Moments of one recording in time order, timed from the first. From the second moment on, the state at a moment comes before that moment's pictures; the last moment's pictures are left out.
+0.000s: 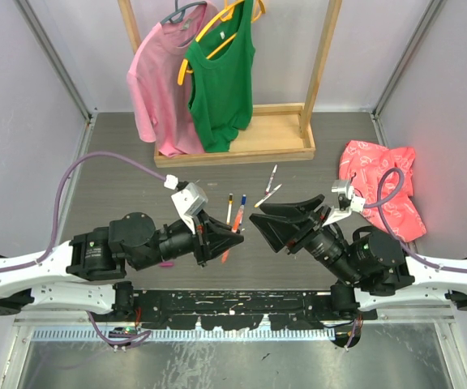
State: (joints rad) left arm -1.44 0.90 1.14 -0.30 -0.27 -0.38; right arm 1.54 0.62 0.83 0.14 0.65 0.34
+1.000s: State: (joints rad) left arm -1.44 0.93 1.14 -0.29 -0.21 -0.38; right arm 1.54 0.71 0.87 0.22 0.61 0.32
